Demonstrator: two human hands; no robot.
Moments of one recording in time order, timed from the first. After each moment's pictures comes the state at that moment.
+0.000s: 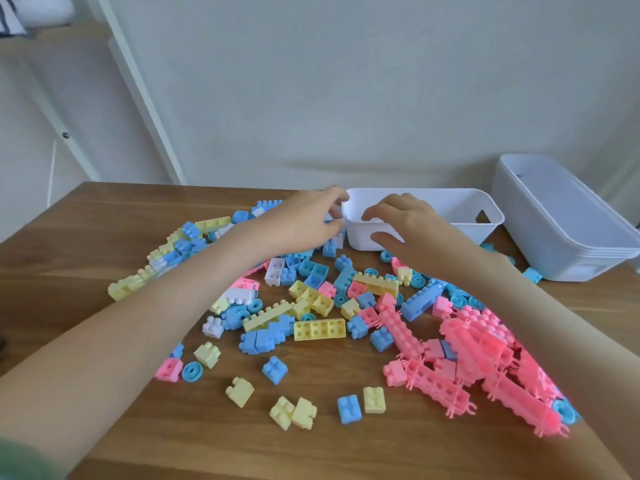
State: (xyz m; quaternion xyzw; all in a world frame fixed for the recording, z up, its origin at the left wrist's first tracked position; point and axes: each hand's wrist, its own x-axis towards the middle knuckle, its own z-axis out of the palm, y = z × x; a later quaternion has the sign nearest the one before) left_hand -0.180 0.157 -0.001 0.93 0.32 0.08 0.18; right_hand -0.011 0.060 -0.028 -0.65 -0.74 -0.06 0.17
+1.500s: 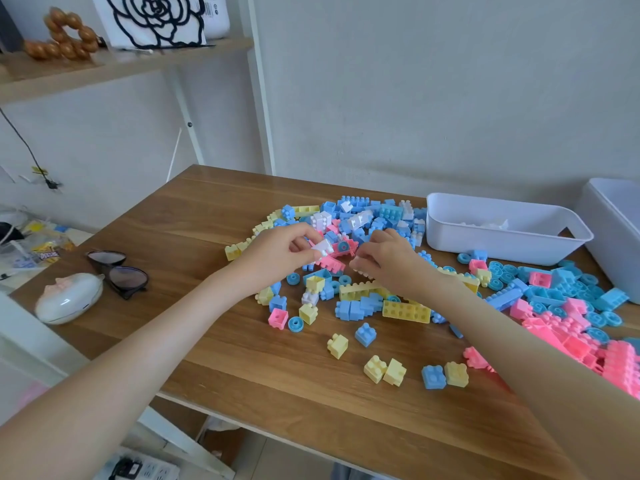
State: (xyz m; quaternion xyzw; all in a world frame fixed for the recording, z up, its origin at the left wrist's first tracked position) left_hand -0.352 0.132 -0.030 0.82 0.43 0.20 0.30; right_hand -0.140 0.096 -0.064 -0.64 -0.76 0.06 0.12
